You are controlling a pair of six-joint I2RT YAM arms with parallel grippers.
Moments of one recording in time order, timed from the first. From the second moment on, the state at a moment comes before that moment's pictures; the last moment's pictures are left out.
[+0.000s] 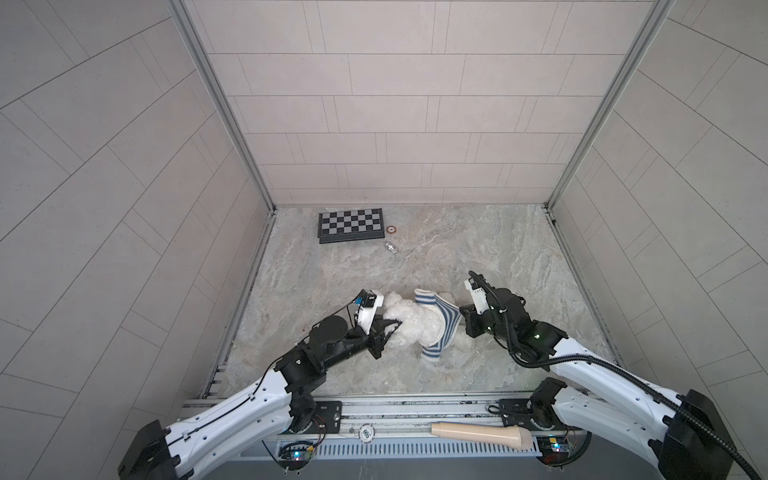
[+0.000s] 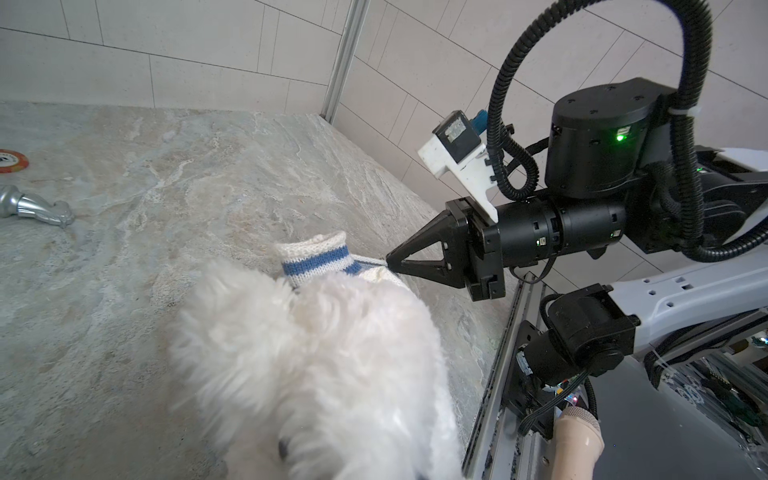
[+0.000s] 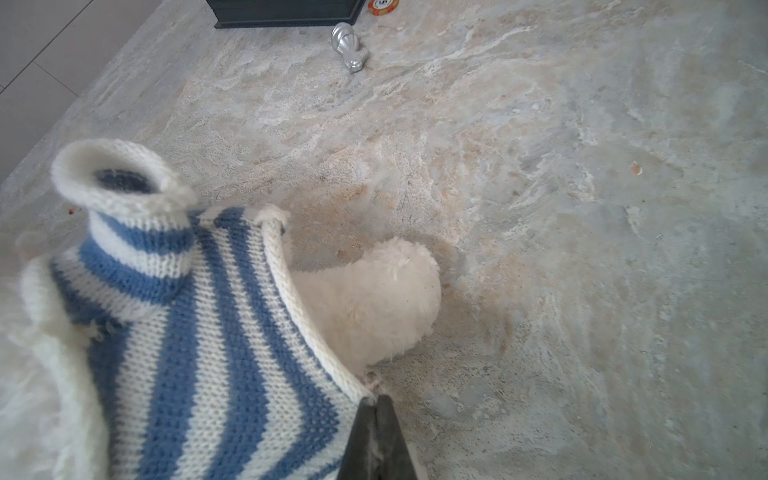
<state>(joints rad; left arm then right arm) -0.85 0.66 0.30 0.15 0.16 -0.37 0.60 0.92 0.48 -0.23 0.02 0.30</state>
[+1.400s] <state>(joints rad) -0.85 0.68 0.65 -0.30 -0.16 -0.74 0.82 0.78 0.55 -0.01 -0.20 -0.05</state>
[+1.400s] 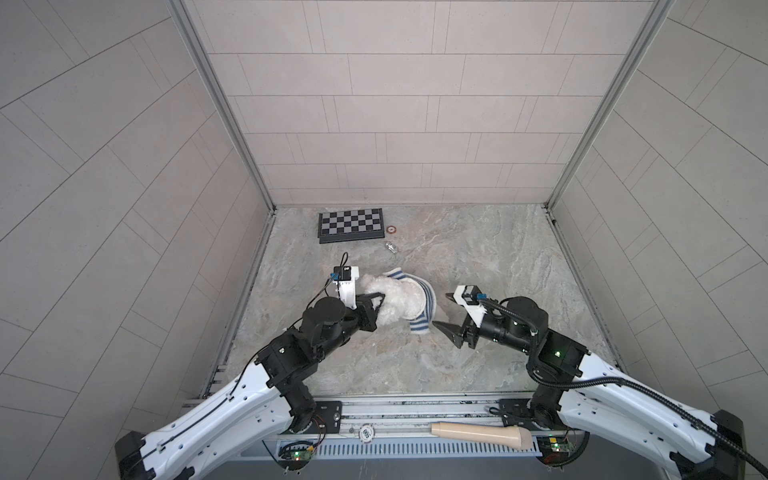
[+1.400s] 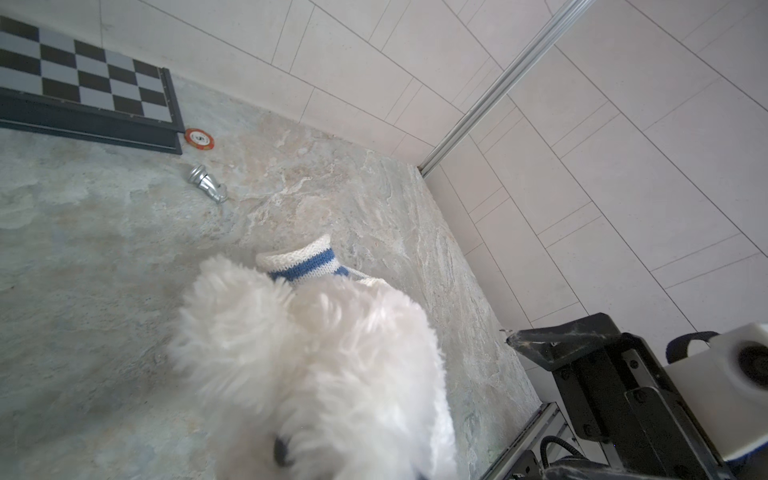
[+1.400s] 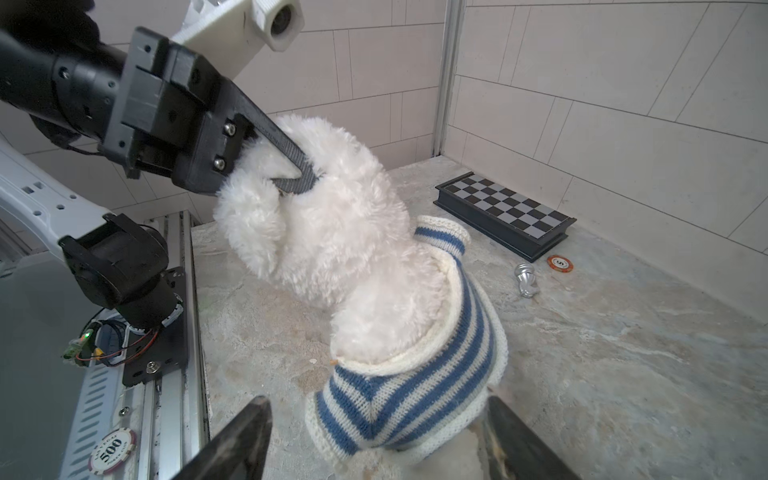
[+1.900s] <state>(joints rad) -0.85 0.69 0.69 -0.38 -0.20 -0.93 1.00 1.10 0.73 0.12 -0.10 -0.25</state>
